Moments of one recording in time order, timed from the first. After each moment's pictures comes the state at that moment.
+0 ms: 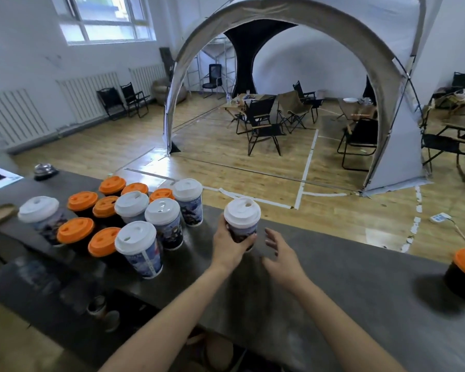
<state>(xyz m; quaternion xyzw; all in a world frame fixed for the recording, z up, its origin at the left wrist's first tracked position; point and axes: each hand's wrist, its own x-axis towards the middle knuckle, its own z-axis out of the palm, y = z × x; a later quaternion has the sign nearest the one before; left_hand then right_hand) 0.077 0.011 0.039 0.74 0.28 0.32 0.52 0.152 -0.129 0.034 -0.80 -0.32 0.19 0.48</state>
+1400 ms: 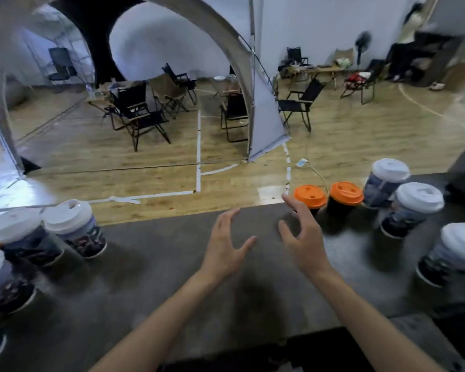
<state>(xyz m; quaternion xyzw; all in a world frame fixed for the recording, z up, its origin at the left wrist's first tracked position) 0.177 -0.195 0.028 0.88 -0.02 0.16 0.45 0.200 -0.386 0.065 -0.82 -0.15 -0.15 0.53</state>
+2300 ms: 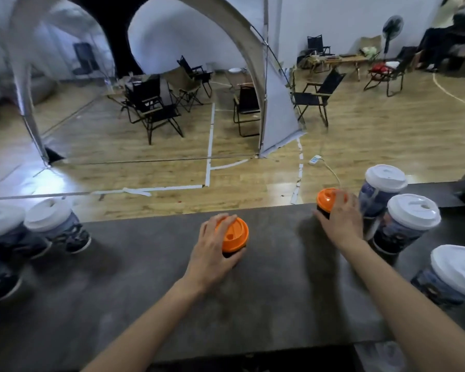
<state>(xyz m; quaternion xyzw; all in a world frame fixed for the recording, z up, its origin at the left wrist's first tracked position) 0.187 -0.226 0.023 0.94 -0.02 0.17 0.29 0.346 -0.516 0.029 -0.97 -0.02 -0.12 0.20</state>
